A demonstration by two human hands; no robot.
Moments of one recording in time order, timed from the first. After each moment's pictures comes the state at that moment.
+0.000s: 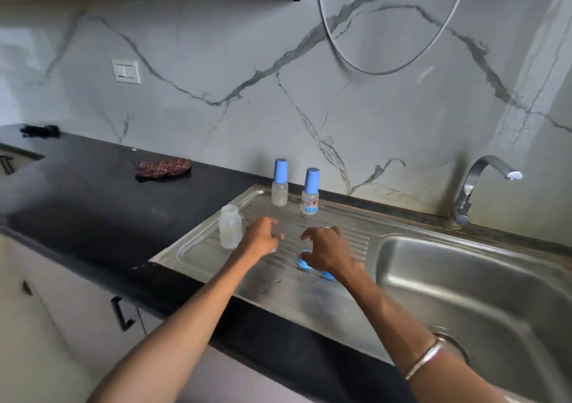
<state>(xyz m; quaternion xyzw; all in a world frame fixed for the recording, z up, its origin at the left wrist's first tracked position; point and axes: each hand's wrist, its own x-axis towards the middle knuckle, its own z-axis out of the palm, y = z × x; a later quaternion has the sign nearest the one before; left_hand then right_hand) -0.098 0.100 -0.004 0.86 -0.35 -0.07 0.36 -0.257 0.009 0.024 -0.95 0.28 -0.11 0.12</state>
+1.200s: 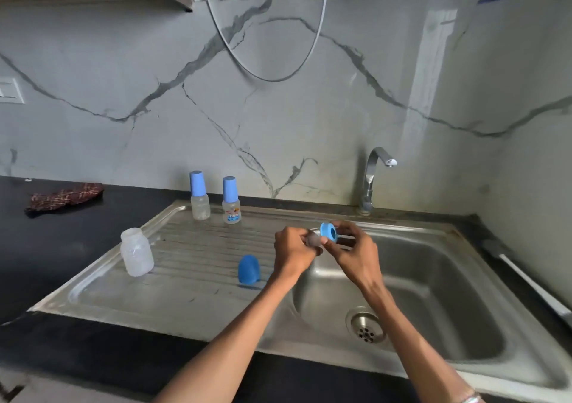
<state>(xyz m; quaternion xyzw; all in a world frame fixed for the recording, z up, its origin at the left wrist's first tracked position) -0.310 -0.030 0.013 0.73 -0.42 -0.11 0.53 -0.447 -0.082 0.021 -0.73 0.34 -0.46 0.37</state>
